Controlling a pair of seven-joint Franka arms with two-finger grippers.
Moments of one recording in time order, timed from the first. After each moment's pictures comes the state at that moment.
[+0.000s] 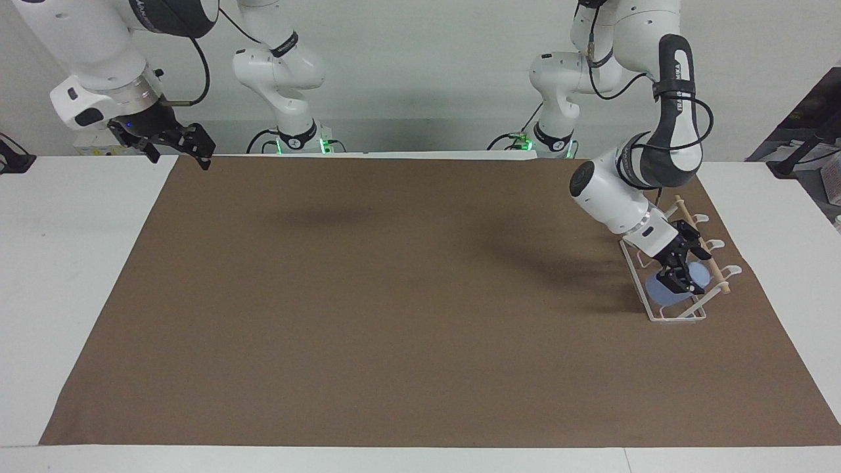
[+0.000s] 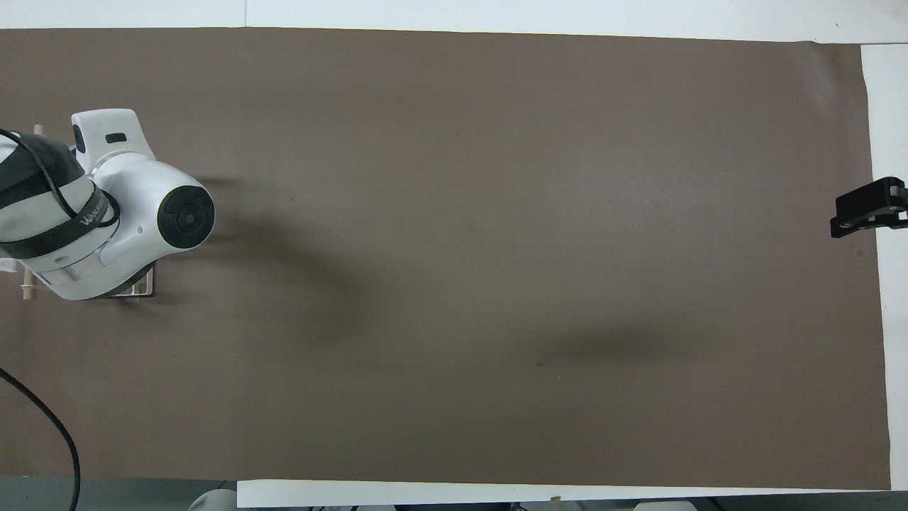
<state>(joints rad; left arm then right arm) -0.17 0.15 -0.04 -2.08 1.35 2.10 -1.95 -0.07 -0.03 -0.01 -1.56 -0.07 1.39 0.05</state>
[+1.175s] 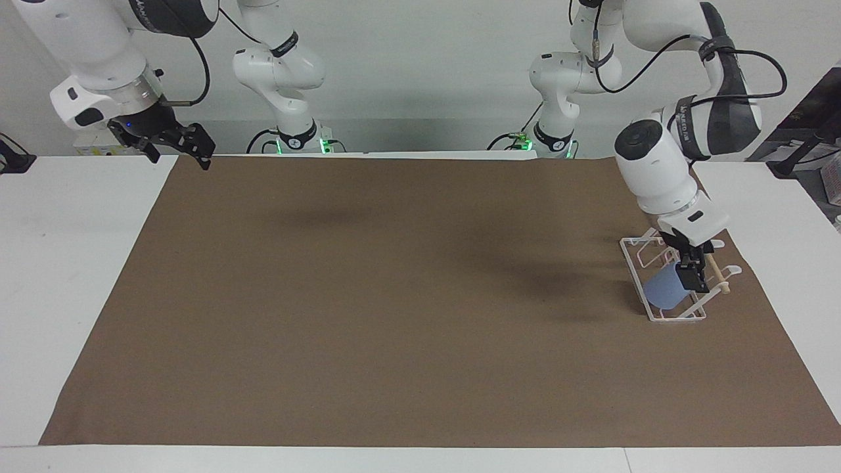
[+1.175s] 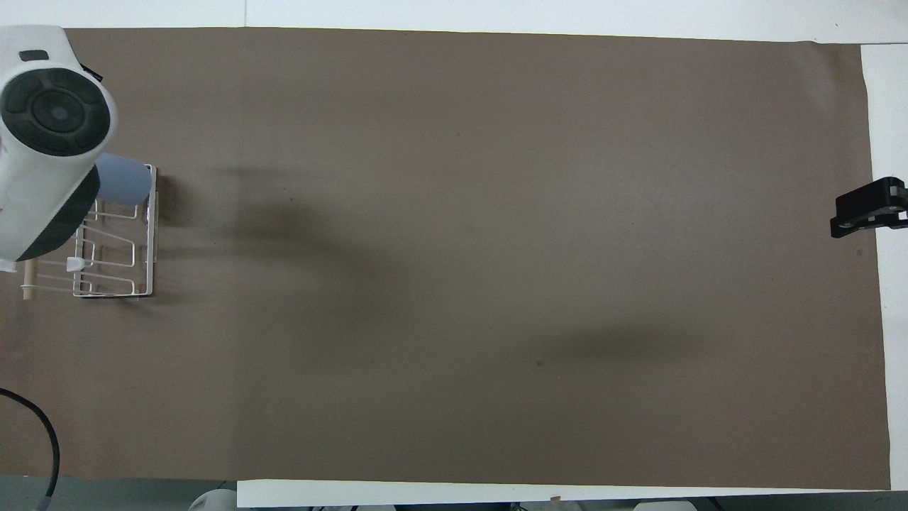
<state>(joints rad) -0.16 0.14 -0.04 -1.79 0.71 2.05 -1.46 -0.07 -0.03 -0.01 -1.56 -0.07 1.39 0.05</state>
